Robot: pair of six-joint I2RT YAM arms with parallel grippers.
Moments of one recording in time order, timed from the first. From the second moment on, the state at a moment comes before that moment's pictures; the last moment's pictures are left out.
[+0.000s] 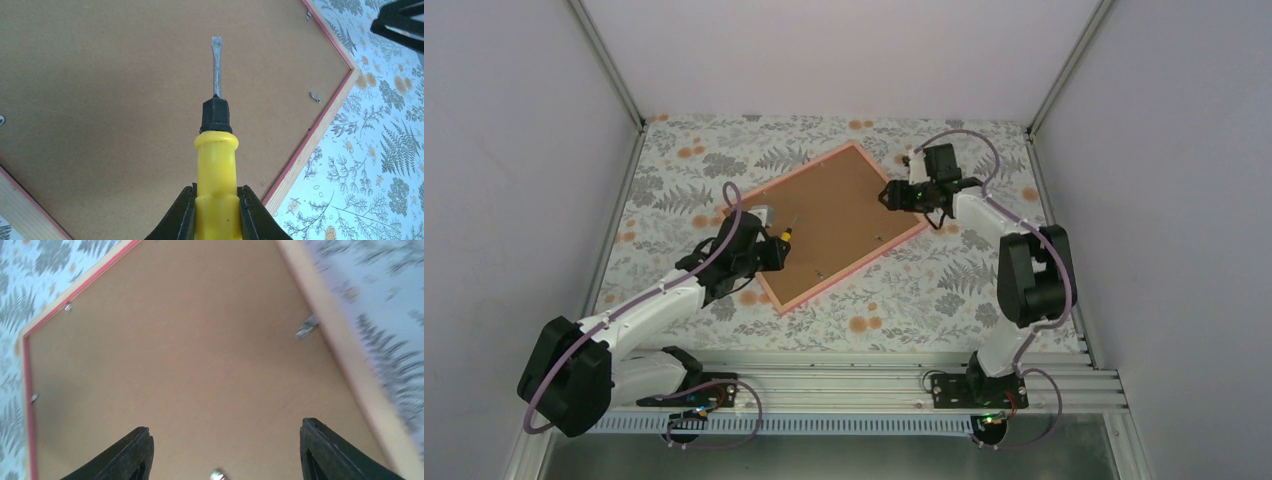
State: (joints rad) left arm -0.55 1.15 0.62 -0.19 0.07 -0.61; right arm 0.29 1.72 1.18 -0.36 -0.38 0.28
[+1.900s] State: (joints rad) left arm -0.71 1.31 0.67 -0.11 0.19 -0.59; right arm 0.38 1.64 0.84 -0.21 -0.46 0.36
